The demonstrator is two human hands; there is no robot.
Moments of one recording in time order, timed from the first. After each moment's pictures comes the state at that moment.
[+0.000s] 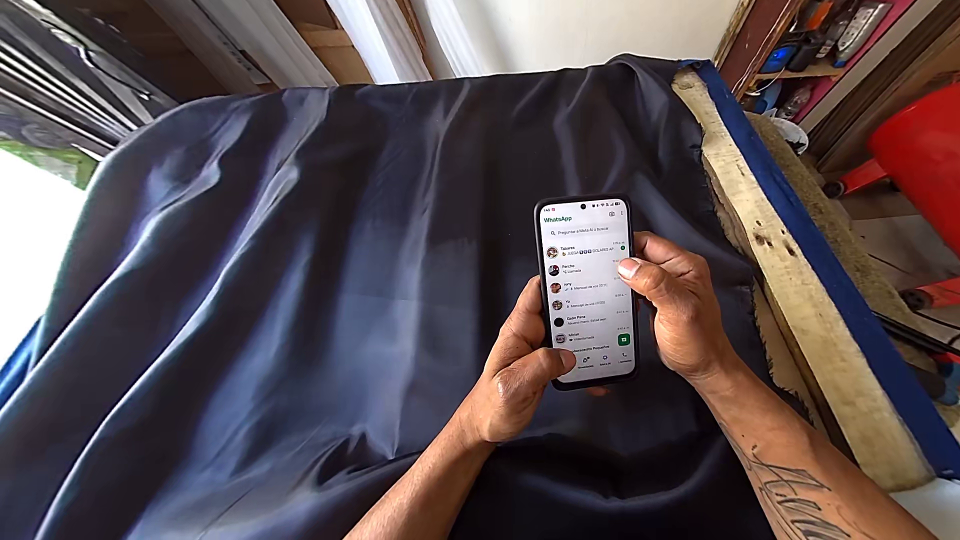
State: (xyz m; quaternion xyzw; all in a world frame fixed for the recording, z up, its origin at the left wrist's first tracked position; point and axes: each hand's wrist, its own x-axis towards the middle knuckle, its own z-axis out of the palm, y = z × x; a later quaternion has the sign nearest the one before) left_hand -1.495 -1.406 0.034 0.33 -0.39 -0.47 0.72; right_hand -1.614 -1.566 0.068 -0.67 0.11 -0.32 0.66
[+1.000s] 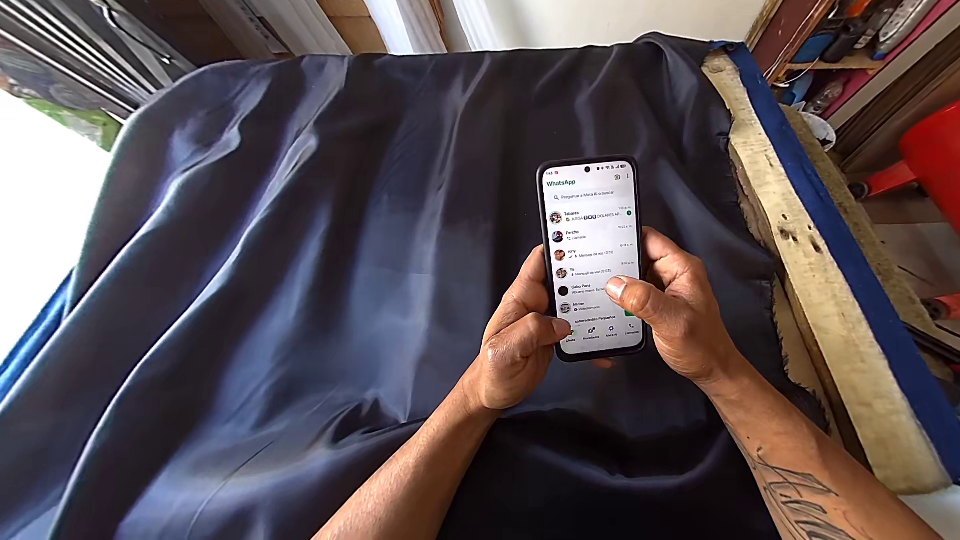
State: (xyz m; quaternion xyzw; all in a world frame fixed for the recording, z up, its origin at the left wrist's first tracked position) left_hand -1.489 -1.403 0.040 0.31 -0.38 -0.45 0.74; right_hand -1.613 -1.553 0.066 -0.69 0.10 -0.24 0.68
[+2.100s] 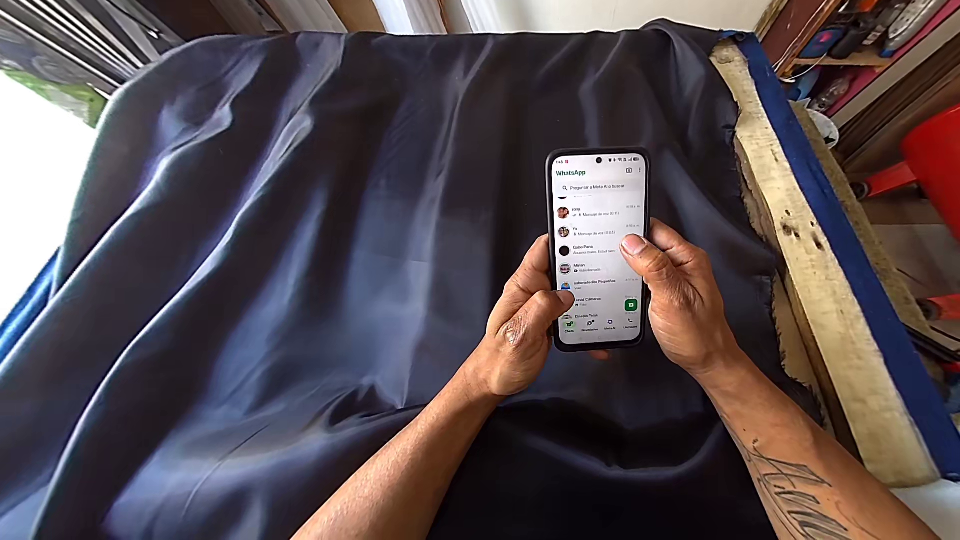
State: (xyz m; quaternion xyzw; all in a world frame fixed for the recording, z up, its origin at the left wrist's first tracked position) left_hand -1.494 -1.404 0.042 0.38 -0.36 -0.42 0.74; right_hand -1.611 -1.550 0.063 -0.69 0.13 -0.28 0.65
